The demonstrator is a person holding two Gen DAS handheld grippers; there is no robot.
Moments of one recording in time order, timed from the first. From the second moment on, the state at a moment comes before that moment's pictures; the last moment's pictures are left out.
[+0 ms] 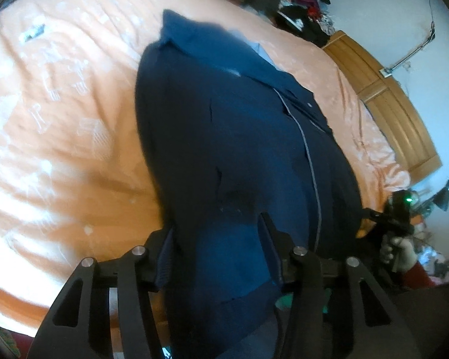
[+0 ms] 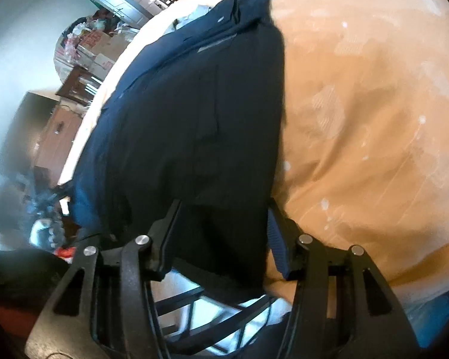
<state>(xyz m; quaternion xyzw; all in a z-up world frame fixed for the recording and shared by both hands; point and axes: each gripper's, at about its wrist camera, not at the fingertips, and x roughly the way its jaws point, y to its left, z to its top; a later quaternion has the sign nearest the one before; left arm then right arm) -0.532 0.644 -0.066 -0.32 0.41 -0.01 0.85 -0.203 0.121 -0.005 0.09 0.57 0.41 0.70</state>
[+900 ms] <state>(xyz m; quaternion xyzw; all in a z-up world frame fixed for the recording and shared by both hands) -0.549 0.615 -0.080 -0.39 0.39 -0.12 0.82 -0.221 0.136 -0.004 0.10 0.63 0.45 0.63</state>
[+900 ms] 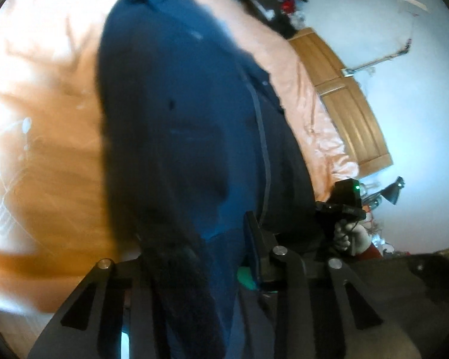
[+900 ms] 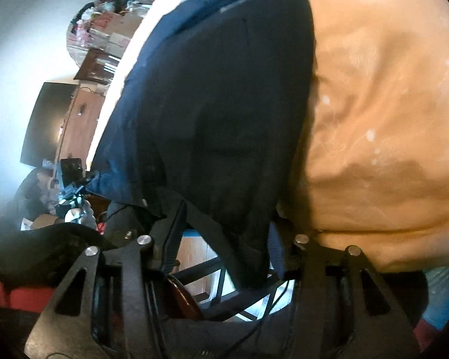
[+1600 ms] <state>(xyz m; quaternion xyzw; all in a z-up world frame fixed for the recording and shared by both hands) -0.538 0.610 -0.003 -0.44 0.25 -0.12 0.85 -0.222 0.126 0.088 0.23 0.50 0.50 0.67</state>
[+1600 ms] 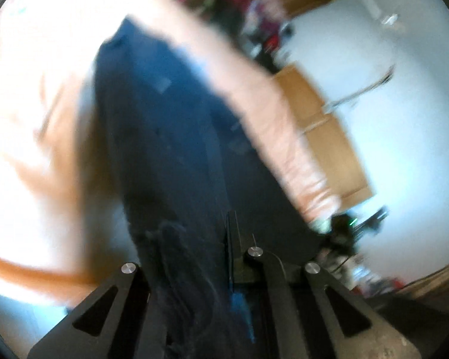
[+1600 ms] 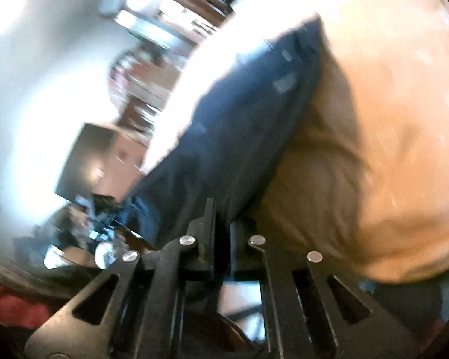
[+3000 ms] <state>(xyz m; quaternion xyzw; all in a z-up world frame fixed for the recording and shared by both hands) -0.178 0.820 -0.026 -0.40 0.29 0.07 0.87 0.122 0.323 -0.018 0.04 0.53 0.35 0.77</state>
